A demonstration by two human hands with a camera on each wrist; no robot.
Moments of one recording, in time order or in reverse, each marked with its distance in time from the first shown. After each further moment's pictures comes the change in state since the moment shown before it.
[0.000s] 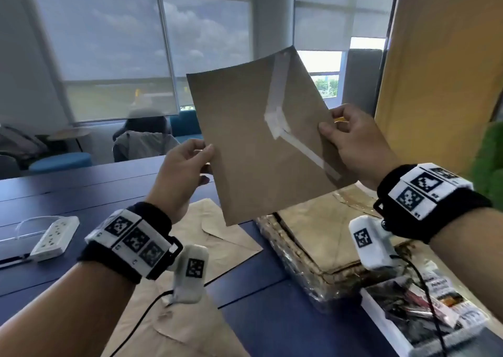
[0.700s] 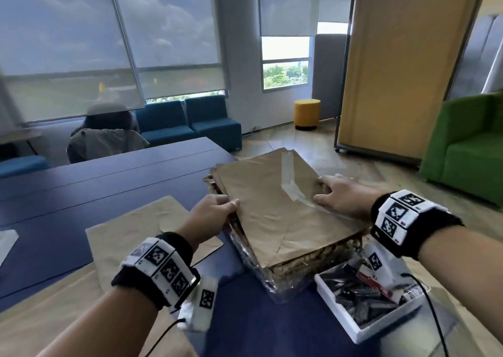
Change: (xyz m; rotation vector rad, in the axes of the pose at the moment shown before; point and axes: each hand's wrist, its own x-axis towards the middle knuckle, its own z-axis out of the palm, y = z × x) left_hand -0.018 -0.078 0.106 0.471 -0.343 -0.222; right_hand -0.023 0.130 -0.064 -0.905 -0.495 0.397
